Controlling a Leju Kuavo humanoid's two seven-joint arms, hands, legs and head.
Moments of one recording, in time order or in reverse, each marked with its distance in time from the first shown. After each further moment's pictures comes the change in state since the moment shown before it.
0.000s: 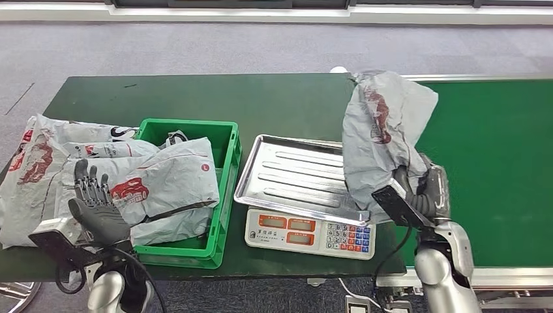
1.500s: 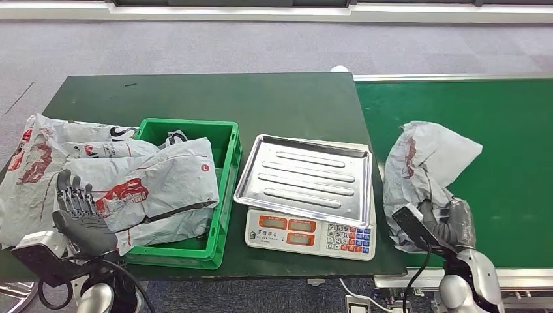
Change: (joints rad) left arm 0.070 0.000 0.046 -0.069 -0.019 0.012 -0.003; right arm 0.134 -0.126 -0.085 0.071 0.094 -0.025 0.103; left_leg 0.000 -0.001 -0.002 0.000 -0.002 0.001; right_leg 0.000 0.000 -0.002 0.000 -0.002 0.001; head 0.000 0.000
